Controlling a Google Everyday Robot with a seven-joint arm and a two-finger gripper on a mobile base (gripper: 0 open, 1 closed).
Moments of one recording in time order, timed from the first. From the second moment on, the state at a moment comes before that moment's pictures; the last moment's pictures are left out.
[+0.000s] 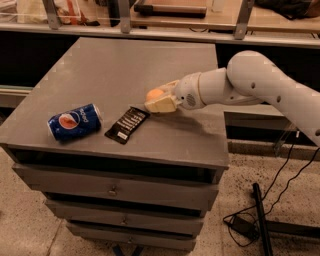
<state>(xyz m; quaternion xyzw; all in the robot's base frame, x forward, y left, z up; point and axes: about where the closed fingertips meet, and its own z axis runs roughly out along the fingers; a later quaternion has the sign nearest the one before) 0.627 -0.003 0.837 -0.46 0.72 0.29 0.43</state>
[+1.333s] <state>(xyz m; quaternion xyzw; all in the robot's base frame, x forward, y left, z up) 0.656 -0.034 0.870 -0.43 0.71 0.24 0.50</state>
